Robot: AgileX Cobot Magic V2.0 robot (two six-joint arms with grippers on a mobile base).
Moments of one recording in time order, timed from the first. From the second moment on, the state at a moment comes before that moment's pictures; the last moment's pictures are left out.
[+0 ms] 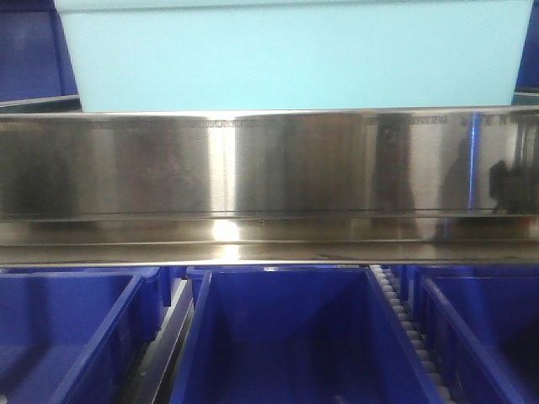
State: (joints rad) left arm -0.16 -0.01 0.01 0.08 0.07 -0.05; right arm -0.02 0.00 0.01 0.11 0.06 -0.06
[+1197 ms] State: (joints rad) left arm -0.16 -0.01 -0.16 0.01 -0.04 -0.05; right arm -0.02 0.00 -0.15 0.15 -0.06 -0.06
